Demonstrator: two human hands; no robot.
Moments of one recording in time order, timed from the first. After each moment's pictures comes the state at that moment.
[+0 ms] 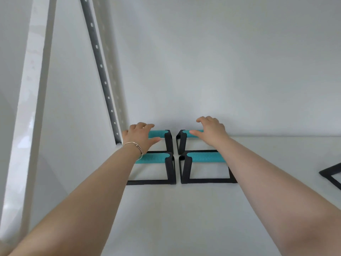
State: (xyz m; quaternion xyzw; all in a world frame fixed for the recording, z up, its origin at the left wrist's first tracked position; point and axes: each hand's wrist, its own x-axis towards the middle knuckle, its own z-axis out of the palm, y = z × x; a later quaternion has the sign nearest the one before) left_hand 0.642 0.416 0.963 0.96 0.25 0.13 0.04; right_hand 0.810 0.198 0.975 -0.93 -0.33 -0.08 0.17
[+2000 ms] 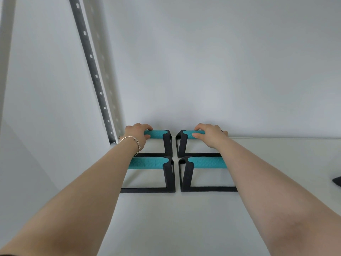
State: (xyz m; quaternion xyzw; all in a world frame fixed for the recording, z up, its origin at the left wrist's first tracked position) left_hand 0.700 0.467 0.930 0.95 0.26 0.09 0.12; right_hand 0.855 0.217 0.942 -0.95 -0.29 0.04 0.14
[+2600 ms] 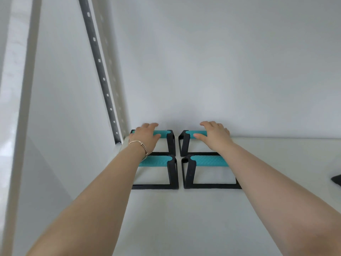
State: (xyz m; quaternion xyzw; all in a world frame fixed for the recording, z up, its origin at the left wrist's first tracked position) left_hand 0.665 0.418 0.957 0.95 0.26 0.12 0.13; right_hand 0.828 0.205 0.950 -0.94 -0.31 -0.03 0.15
